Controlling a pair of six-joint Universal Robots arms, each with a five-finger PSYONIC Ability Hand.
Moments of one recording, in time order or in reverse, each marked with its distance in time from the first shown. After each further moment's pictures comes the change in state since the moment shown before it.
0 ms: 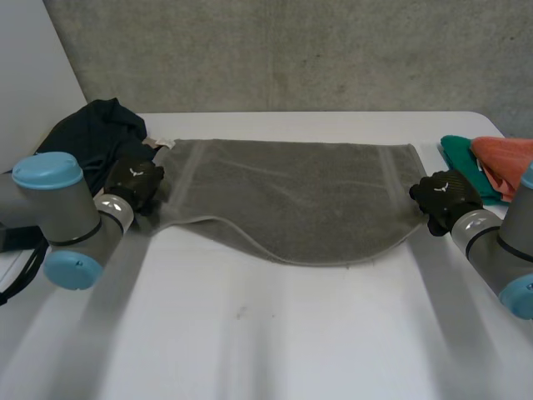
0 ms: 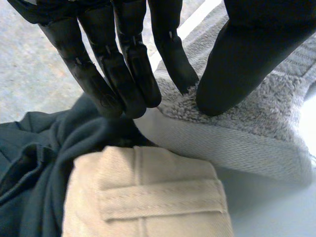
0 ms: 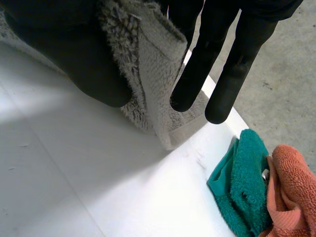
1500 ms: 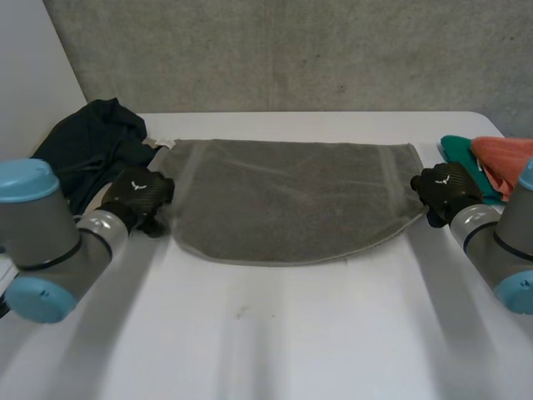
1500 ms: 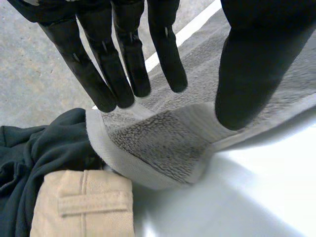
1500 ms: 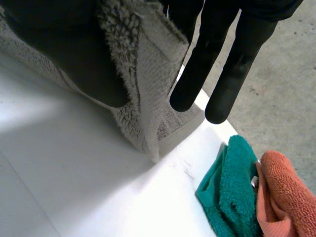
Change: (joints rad) left arm -0.012 0.290 -0.330 -0.015 0.089 -0.074; right arm 0.002 0.015 -0.018 -0.056 0.008 0.040; left_hand -0.348 -0.375 -0.366 -0.366 -0.358; right_hand 0.000 0.000 0.000 0.000 0.000
